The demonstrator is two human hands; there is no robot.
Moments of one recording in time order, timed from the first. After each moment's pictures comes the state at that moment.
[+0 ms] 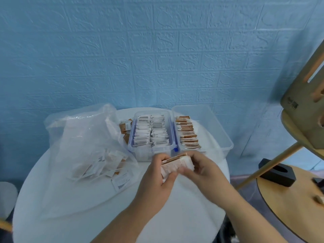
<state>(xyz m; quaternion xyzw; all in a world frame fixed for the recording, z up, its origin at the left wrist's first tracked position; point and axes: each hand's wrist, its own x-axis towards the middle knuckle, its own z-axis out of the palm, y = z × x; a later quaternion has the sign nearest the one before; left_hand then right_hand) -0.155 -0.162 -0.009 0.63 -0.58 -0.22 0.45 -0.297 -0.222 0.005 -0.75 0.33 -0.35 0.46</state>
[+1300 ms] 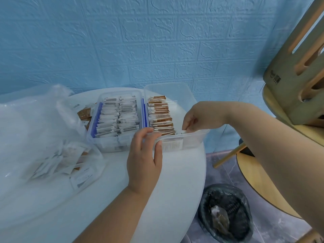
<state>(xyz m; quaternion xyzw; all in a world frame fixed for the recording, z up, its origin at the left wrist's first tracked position) -0.193 -0.237 -0.056 0.64 -0.60 0.10 0.47 -0.340 -0.358 0.070 -0.91 0.36 0.12 0.15</state>
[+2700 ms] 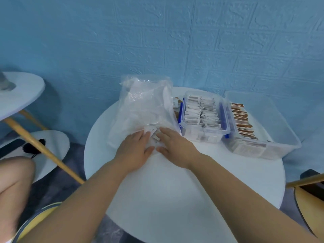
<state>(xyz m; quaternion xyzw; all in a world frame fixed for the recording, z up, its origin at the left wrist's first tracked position) 0.013 -0.118 -0.042 0.82 -0.56 -0.03 0.10 -0.125 -0.215 -0.026 -0.97 0.21 -0.07 0.13</state>
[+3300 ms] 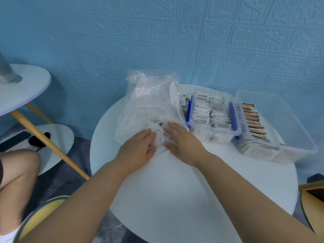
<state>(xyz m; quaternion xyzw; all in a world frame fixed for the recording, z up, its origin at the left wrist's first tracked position) 0.022 -0.106 -0.043 0.79 -0.59 -0.04 0.15 -0.117 -0.222 -0.030 -0.96 0.22 -0.09 0.13</state>
